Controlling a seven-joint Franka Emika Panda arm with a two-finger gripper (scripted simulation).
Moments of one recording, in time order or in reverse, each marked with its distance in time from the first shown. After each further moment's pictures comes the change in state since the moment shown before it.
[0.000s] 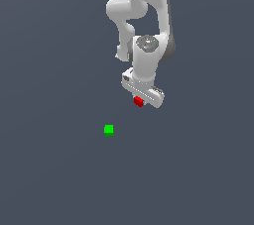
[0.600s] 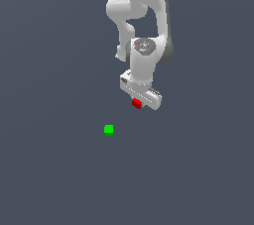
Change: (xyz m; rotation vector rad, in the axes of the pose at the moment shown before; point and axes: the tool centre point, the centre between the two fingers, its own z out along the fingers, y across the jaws) arm 0.011 0.002 0.005 -0.001 -0.001 -0.002
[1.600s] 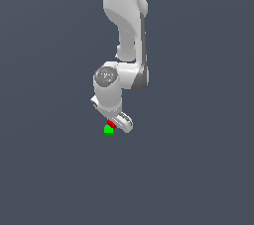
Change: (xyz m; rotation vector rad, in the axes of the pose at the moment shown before) arm 0.136 0.037 0.048 -0.001 0.000 0.002
